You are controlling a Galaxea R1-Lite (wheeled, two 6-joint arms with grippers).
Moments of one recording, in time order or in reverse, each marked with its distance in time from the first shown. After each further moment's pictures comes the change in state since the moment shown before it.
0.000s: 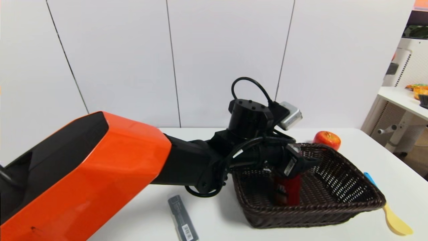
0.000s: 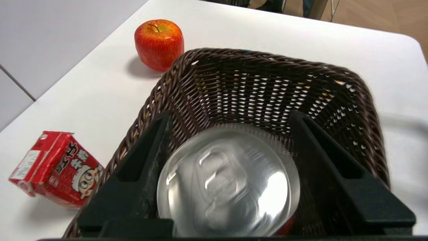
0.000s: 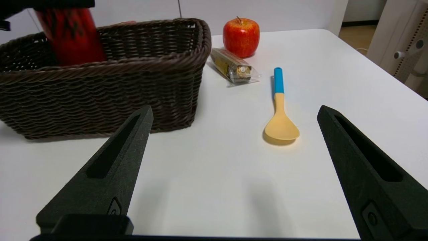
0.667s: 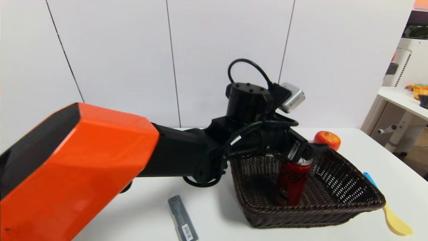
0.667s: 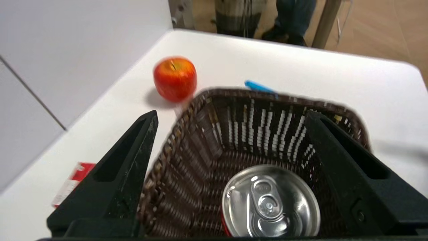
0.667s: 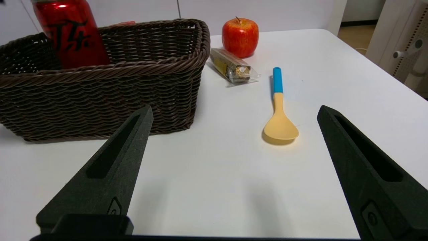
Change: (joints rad) left arm 0.006 -0.047 -0.063 0.011 0.031 0.008; right arm 0.001 0.000 0.000 0.000 0.000 0.000
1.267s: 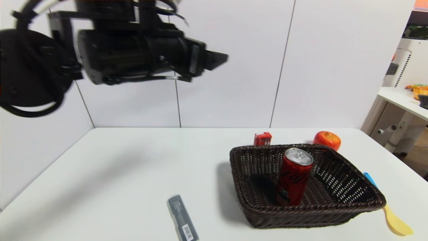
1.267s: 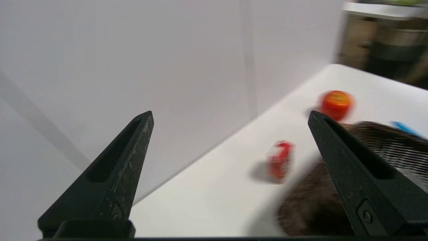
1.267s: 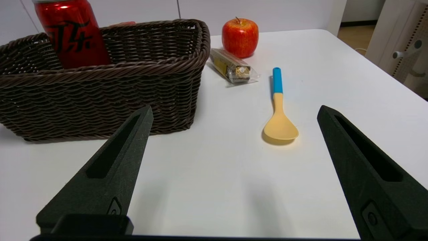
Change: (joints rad) left arm 0.271 -0.486 0.040 0.374 0.323 0.107; right arm 0.000 0.000 0.000 0.000 0.000 0.000
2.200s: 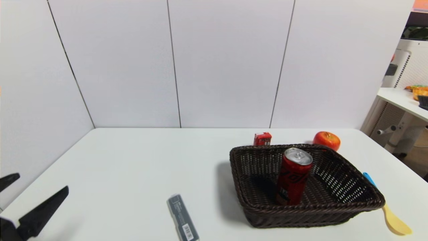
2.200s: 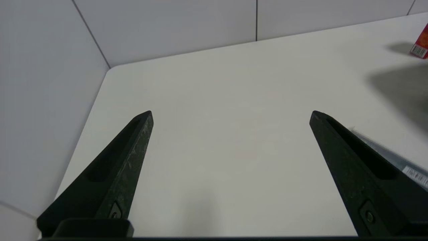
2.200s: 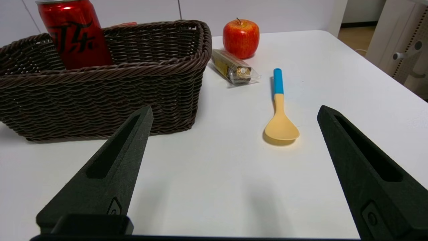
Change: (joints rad) left arm 0.492 -1.005 1.289 -0.184 0.026 -0.059; right arm 0.000 0.000 0.000 0.000 0.000 0.000
